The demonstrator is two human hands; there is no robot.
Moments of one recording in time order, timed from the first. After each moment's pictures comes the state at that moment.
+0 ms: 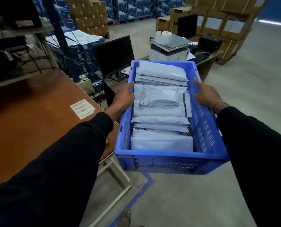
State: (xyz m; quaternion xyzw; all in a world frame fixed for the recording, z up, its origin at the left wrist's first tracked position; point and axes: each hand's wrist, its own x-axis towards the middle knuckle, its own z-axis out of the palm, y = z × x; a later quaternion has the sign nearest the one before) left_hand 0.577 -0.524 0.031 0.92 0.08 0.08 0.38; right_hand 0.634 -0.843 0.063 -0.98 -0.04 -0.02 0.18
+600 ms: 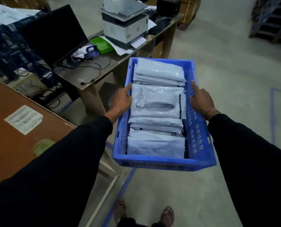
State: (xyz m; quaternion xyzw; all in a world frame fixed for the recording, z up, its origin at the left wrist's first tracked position) left_hand 0.662 -0.643 -0.072 0.93 -0.03 -0.01 0.38; right_hand 0.635 -0.964 -0.061 -0.98 0.12 -0.01 0.19
